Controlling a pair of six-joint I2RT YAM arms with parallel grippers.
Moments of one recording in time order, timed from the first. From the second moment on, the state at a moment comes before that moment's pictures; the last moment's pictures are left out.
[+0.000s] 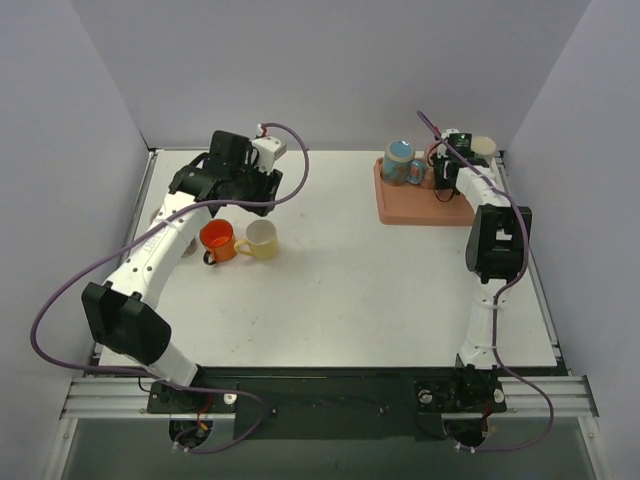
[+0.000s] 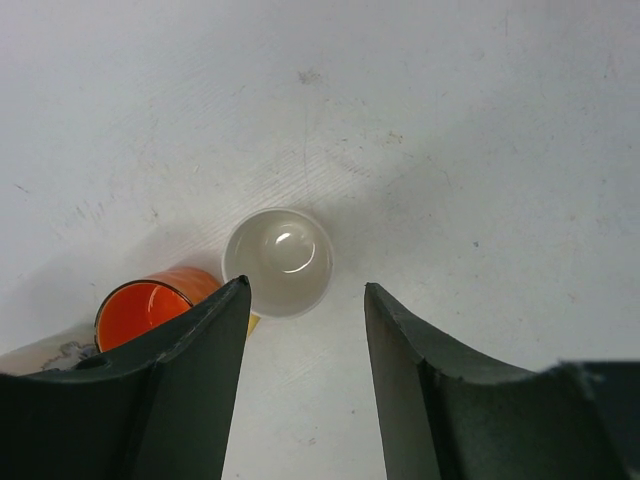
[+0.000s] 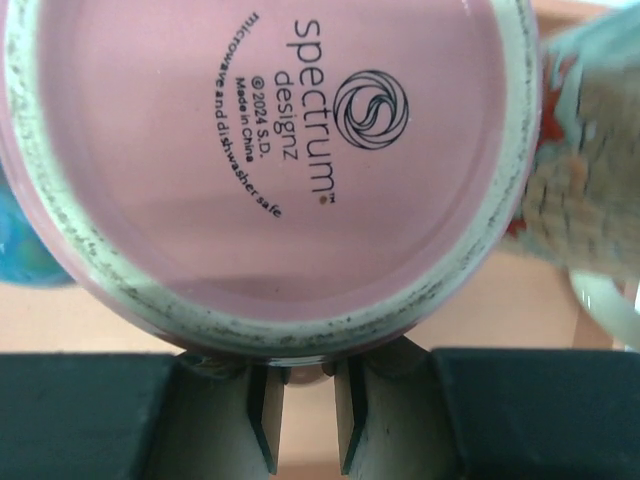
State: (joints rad) left arm -0.39 1.59 1.64 -0.83 0.11 0.14; right arm -0.03 2.29 1.88 -0.39 0.06 -0.19
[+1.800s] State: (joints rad) left arm -0.28 1.19 1.17 0.40 0.86 -0.98; right arm 0.65 1.40 1.34 0.01 -0.36 0.55
